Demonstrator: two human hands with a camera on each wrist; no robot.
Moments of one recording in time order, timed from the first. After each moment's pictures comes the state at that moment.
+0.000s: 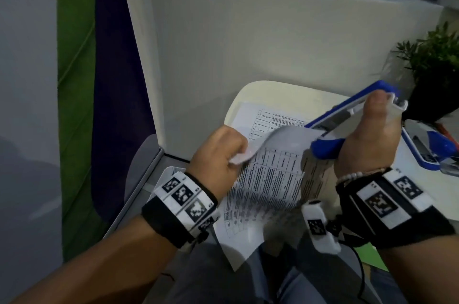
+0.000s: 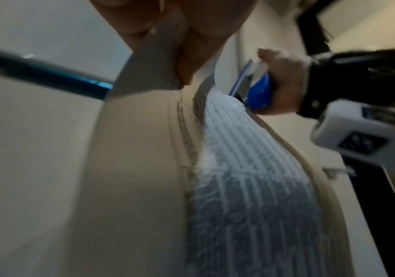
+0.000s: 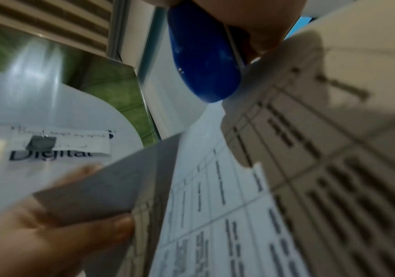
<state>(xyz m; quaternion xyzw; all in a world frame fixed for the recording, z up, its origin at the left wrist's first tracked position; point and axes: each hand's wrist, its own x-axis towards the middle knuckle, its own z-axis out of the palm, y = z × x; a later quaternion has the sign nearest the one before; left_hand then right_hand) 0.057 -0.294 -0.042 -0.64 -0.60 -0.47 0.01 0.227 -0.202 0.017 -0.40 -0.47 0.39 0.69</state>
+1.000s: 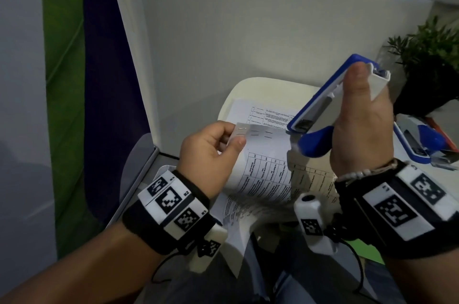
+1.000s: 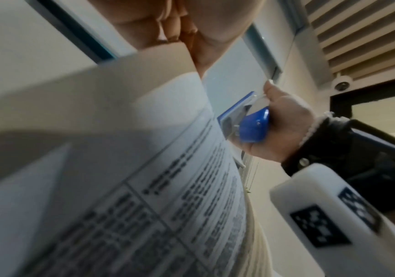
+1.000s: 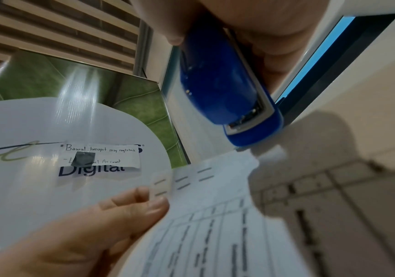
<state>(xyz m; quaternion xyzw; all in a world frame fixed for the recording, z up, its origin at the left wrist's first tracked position) 0.075 -0.299 -0.022 -0.47 -0.60 -0.62 -0.18 0.228 -0.219 0.044 -0.39 -0.56 0.40 0.61</state>
